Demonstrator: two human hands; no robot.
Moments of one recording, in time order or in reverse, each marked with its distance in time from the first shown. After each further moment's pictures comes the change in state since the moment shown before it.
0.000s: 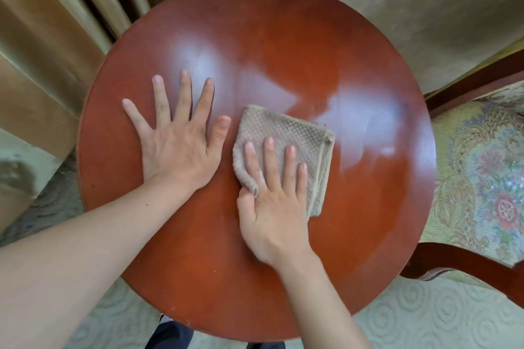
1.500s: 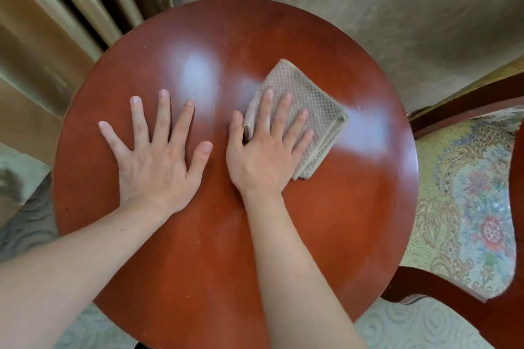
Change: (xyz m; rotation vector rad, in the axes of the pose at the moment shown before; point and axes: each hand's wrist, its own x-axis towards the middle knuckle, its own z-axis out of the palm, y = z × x) left_hand 0.005 0.002 -0.001 0.045 -0.052 -0.027; right_hand 0.114 -0.005 -0.024 0.077 0.248 0.309
